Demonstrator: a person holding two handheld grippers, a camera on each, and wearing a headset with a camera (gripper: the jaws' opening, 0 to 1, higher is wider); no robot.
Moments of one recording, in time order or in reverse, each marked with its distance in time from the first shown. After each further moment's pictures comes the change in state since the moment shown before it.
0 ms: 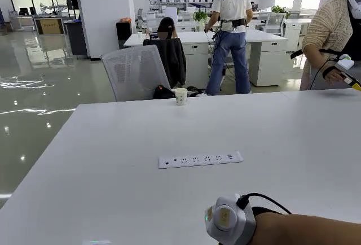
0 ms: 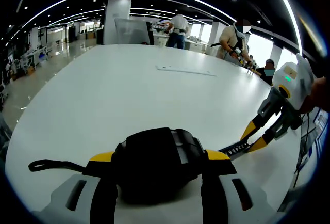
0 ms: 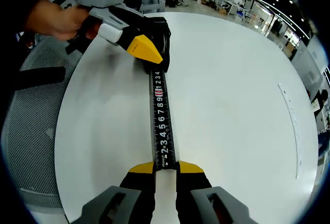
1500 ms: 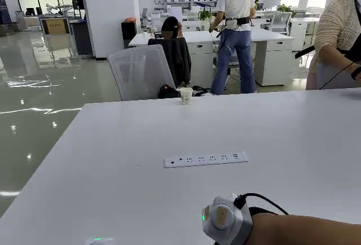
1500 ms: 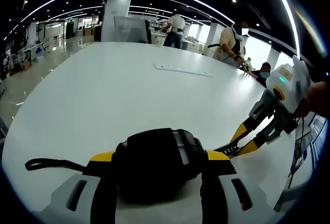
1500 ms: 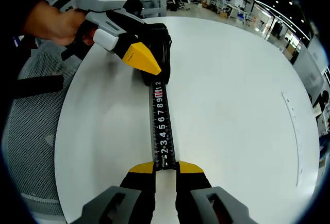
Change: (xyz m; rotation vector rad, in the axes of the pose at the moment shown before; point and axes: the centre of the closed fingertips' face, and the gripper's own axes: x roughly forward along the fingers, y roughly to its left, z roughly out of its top) left arm -0.003 0.000 -0.001 -0.031 0.010 -0.048; right arm 0.009 0.002 0.022 -0.007 -0.034 0.011
